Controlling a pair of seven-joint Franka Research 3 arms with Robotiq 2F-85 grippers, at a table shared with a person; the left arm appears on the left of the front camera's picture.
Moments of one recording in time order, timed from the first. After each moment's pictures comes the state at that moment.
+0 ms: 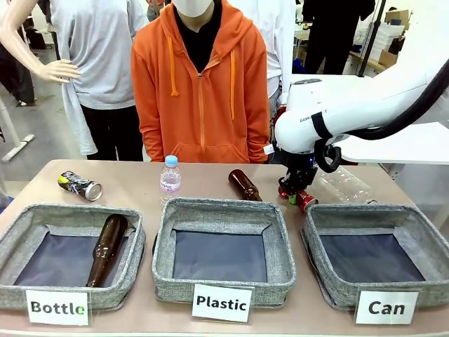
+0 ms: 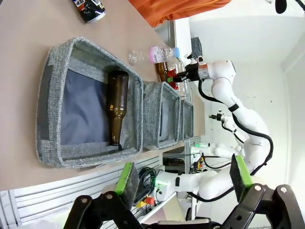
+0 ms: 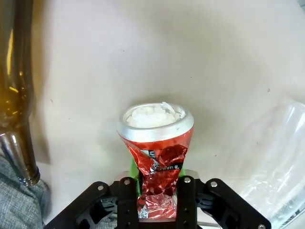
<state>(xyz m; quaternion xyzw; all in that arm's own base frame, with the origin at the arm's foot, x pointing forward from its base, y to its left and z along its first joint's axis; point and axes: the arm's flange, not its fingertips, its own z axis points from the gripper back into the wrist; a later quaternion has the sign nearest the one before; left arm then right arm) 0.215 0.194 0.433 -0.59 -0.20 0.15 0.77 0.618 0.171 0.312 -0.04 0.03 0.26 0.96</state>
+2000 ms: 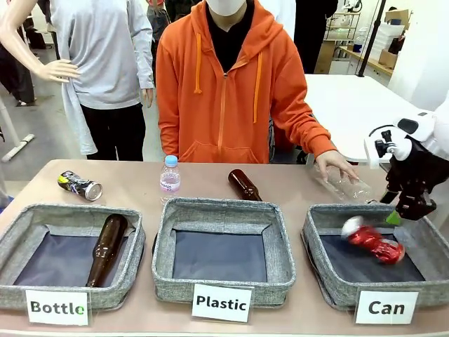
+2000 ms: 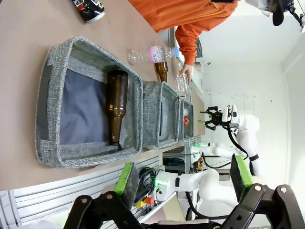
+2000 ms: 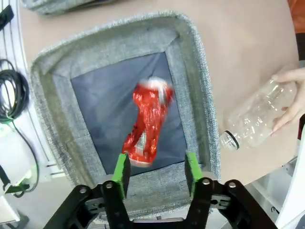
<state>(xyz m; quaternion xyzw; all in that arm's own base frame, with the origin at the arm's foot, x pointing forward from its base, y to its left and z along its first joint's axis) 0.215 0.194 0.434 -0.59 -0.20 0.15 0.77 0.377 0.020 0.446 -0.02 -0.10 0.62 0.78</state>
